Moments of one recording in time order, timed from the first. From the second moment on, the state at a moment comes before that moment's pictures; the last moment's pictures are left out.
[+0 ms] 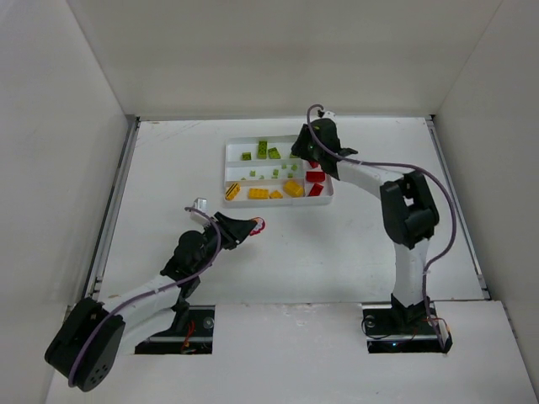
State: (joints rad) left arm -0.55 0.89 0.06 0.74 0.08 -1.06; right arm 0.45 2.10 1.57 0.02 0.14 0.59
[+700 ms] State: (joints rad) left arm -0.79 1.80 1.00 0.51 -0.13 -0.64; right arm 0.45 1.00 0.44 0.29 0.35 0.79
